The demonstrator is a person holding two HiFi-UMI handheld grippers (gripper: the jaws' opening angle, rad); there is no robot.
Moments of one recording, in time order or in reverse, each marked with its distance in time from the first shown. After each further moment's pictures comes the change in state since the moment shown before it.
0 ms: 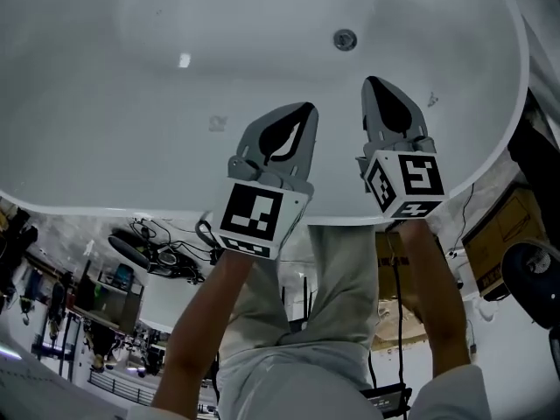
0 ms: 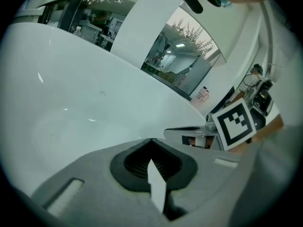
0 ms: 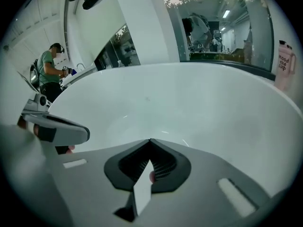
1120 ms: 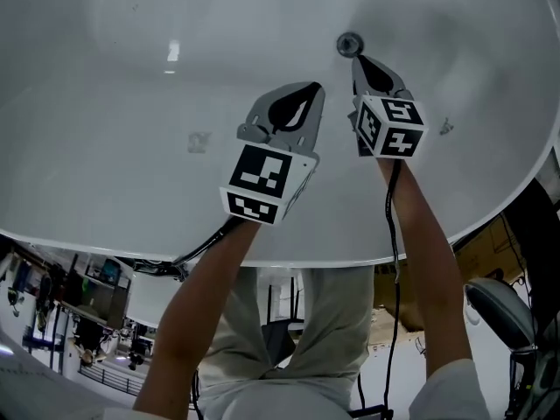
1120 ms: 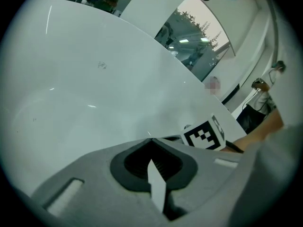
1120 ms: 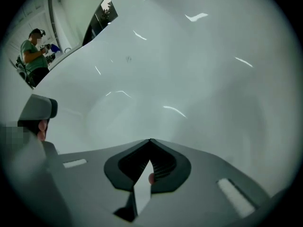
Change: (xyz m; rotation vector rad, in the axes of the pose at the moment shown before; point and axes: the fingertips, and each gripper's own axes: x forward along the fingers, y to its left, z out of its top) left arm 0.132 0.045 -0.068 -0.041 0.062 -0.035; right arm 0.154 -0.094 -0.127 0.034 0.203 -0.008
